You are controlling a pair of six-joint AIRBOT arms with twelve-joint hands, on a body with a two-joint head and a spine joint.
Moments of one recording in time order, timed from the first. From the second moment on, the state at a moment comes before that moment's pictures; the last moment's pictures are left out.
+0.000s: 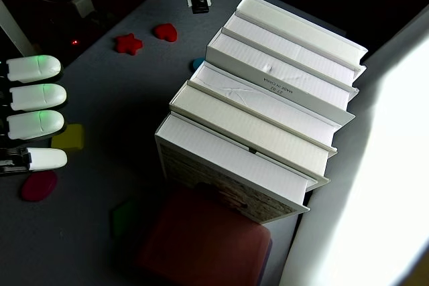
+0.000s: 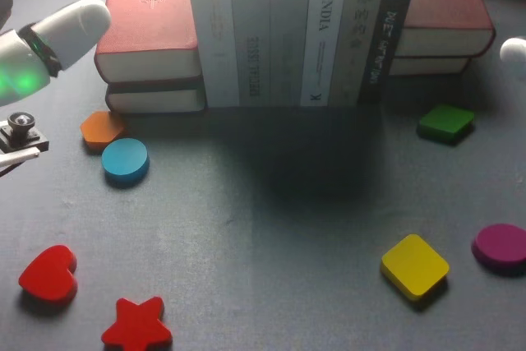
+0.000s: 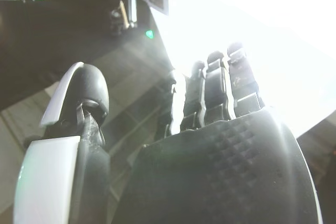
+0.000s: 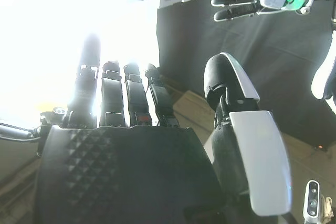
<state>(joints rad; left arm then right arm) 1.00 -1.07 1.34 -0.12 -1.45 0.14 -1.03 -0.76 1.01 0.06 1.24 -0.64</state>
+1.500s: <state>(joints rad) 1.07 -1.10 1.35 -0.16 -1.42 0.12 -0.52 -0.97 1.21 -0.15 0.71 -0.71</state>
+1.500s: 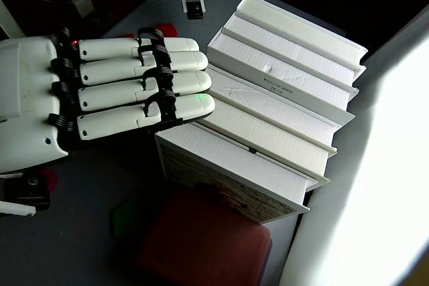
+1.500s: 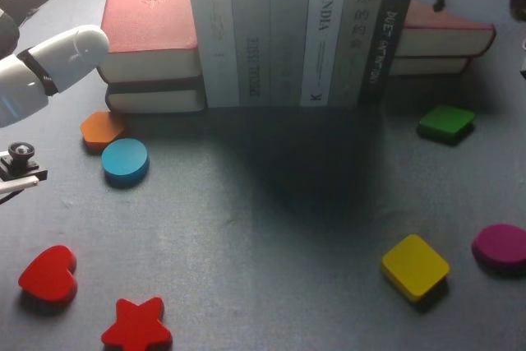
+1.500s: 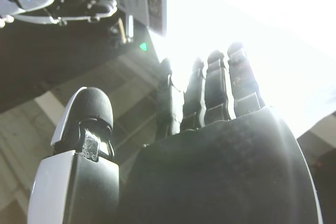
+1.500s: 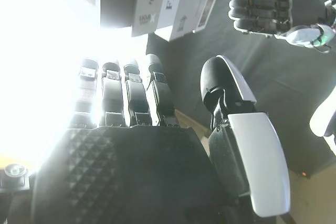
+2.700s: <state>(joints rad) 1.08 -1.11 1.36 -0.17 -1.43 0.11 -0.64 -0.86 1.04 -0.30 0.89 -0.66</state>
